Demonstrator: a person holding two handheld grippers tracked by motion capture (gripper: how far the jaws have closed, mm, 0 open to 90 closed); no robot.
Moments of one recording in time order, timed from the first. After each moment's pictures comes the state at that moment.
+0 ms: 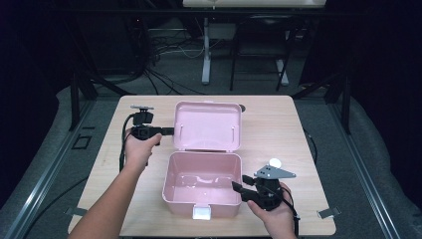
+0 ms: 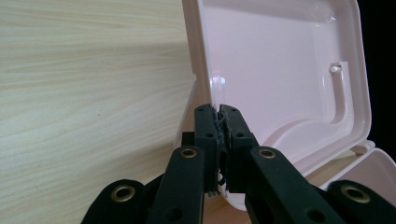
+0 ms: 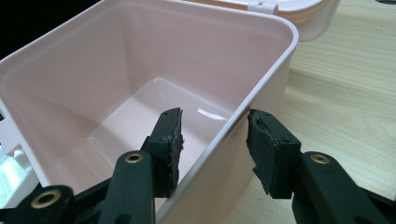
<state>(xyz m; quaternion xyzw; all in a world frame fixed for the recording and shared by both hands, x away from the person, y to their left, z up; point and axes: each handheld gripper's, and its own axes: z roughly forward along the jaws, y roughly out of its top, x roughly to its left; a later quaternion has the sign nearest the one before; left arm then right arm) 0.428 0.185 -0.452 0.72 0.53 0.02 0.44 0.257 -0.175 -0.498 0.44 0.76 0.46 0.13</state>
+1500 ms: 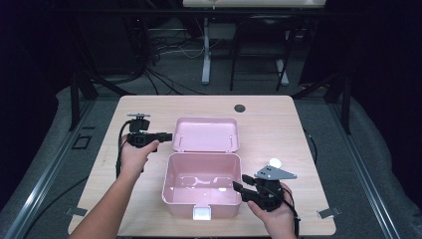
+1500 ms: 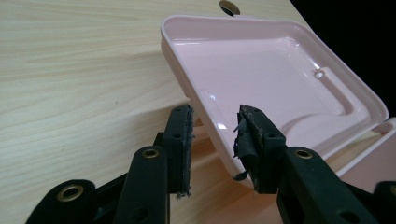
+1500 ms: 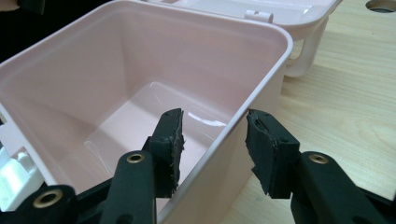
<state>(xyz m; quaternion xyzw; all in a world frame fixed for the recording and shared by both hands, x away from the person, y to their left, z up) 0.412 0.198 -0.467 0.73 0.52 0.05 0.43 0.254 -0.174 -0.493 0.44 0.75 0.46 0.14</state>
